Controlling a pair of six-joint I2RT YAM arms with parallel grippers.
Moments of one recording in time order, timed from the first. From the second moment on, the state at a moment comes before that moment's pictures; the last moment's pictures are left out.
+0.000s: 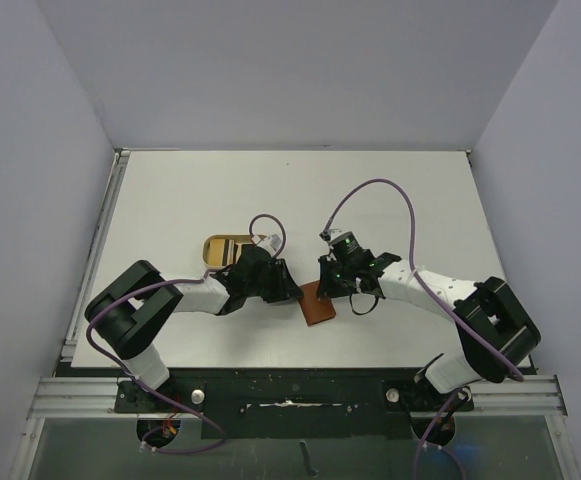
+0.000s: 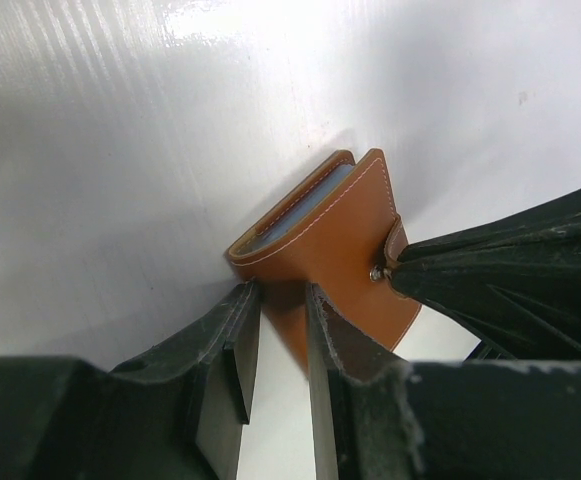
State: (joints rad) left arm -0.76 1.69 0.66 0.37 0.20 -0.90; right arm 0.67 1.48 0.80 -0.29 -0.12 0.47
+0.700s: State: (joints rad) left arm -0.76 1.69 0.66 0.37 0.20 -0.91; right arm 0.67 1.52 0.80 -0.26 -0.12 0.48
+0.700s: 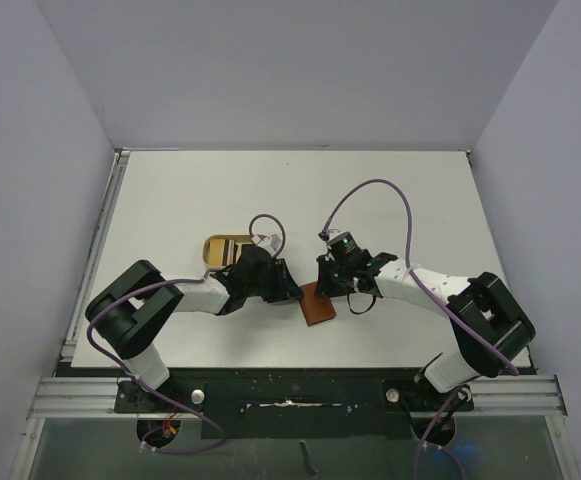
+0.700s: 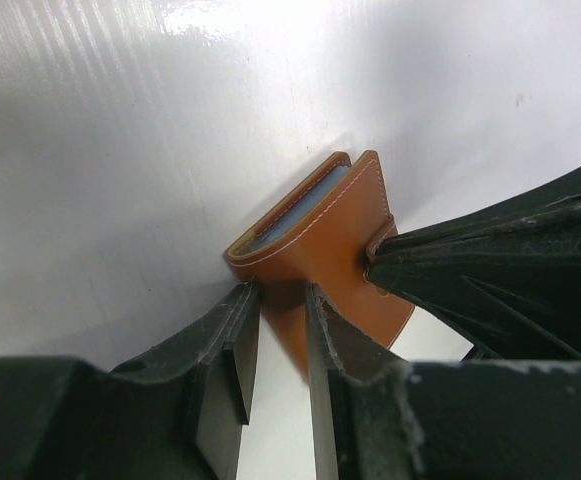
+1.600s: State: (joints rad) left arm -0.76 1.66 0.63 0.39 0.22 -0.94; right arm 0.69 1.48 0.82 -0.36 -0.10 0.48
